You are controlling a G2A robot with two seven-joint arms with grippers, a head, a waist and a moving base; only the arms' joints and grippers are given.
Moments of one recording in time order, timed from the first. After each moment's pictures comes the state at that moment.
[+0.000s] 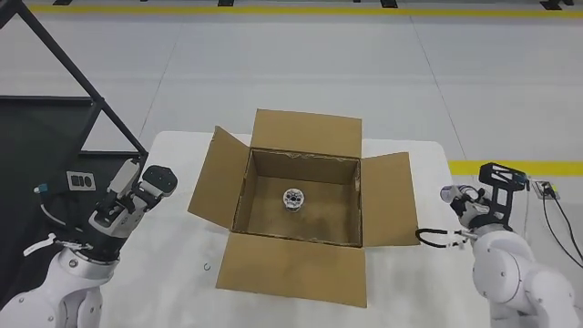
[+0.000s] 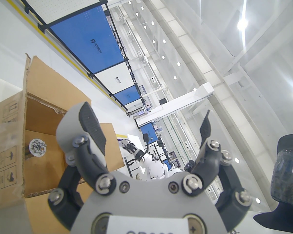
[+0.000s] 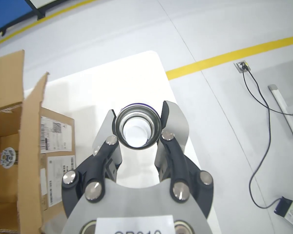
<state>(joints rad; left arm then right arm) 1.37 -1.15 -1.80 -2.03 -0.40 -0.15 -0.53 -1.20 -1.19 1.59 -1.94 -1.21 0.44 0.85</state>
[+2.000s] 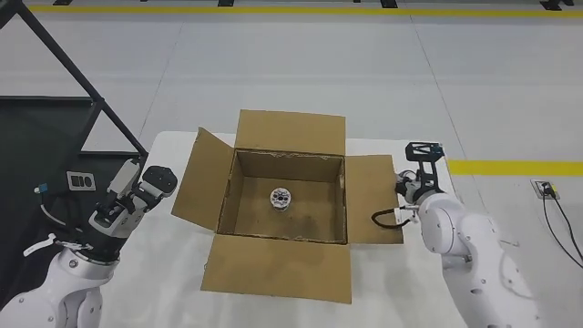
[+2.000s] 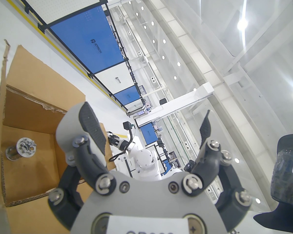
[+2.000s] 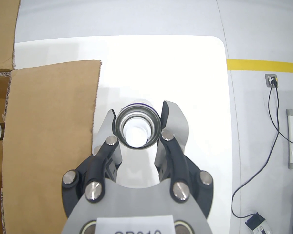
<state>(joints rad) 1.37 -1.15 -1.80 -2.03 -0.40 -0.15 -0.53 -0.89 -1.23 1.33 -1.64 -1.22 0.32 0.91</state>
